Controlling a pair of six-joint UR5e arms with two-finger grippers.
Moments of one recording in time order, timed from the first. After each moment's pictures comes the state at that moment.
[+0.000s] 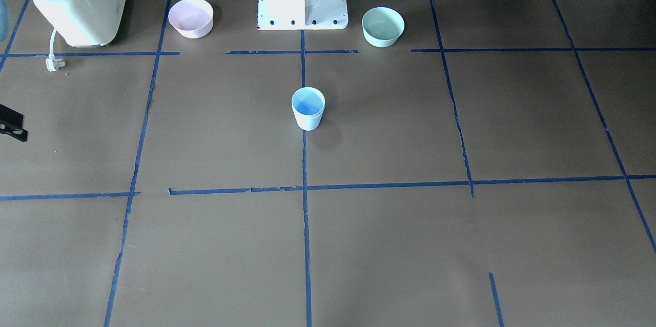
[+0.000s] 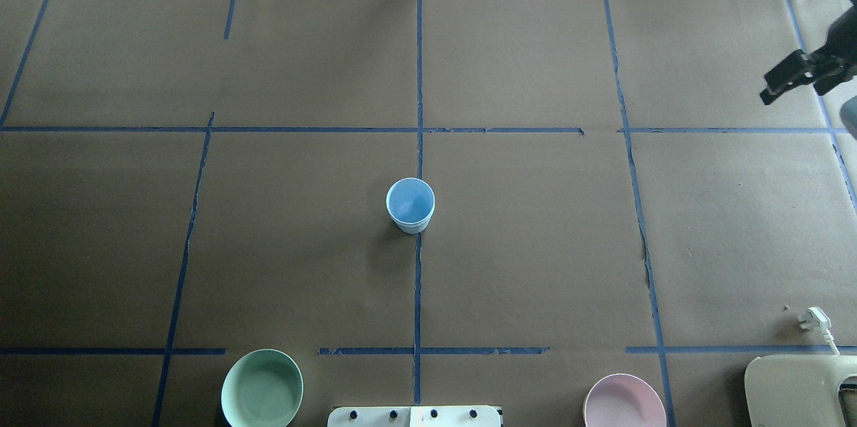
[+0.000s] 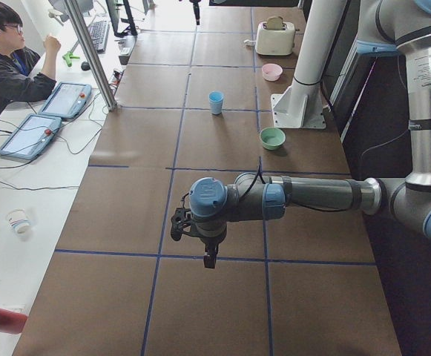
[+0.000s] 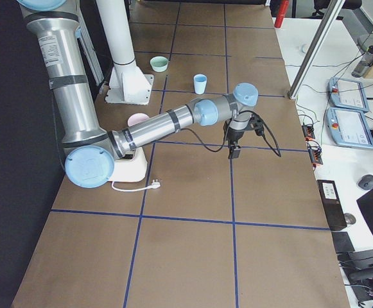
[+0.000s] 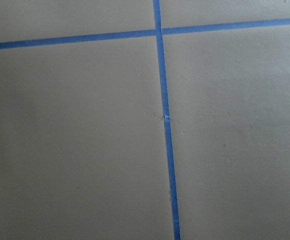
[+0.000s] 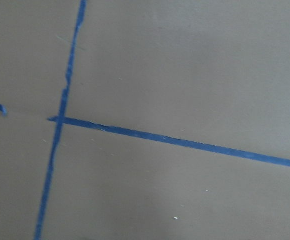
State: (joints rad) left arm -1.62 -1.37 -1.80 -1.47 -2.39 0.17; right arm 1.29 -1.41 1.76 -1.70 2.33 0.14
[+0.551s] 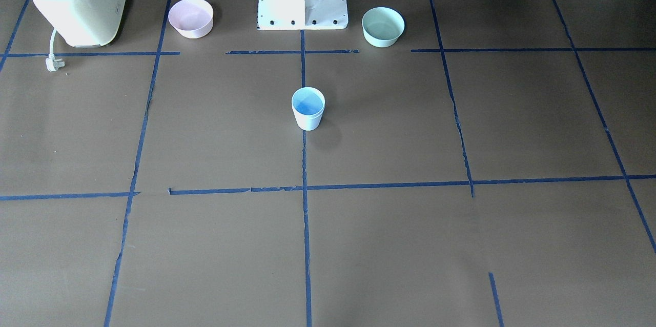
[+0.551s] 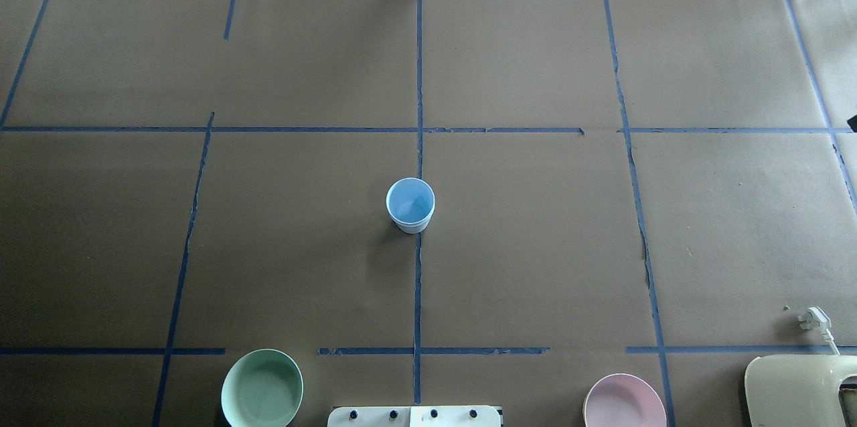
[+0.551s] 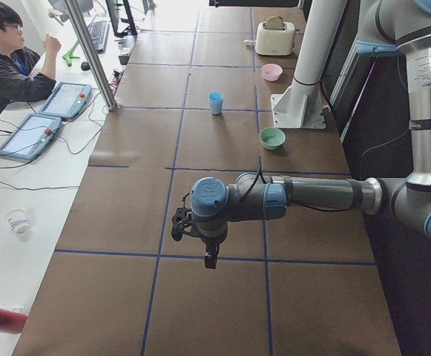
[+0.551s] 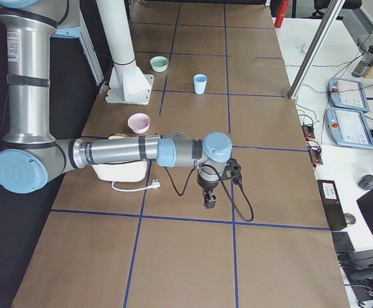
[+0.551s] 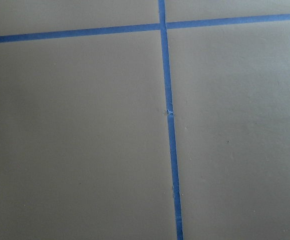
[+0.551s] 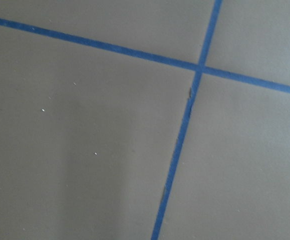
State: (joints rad) left arm -1.62 -1.37 -1.81 -1.47 -2.39 0.18; right arm 1.53 -1.68 1.76 -1.69 2.36 -0.21
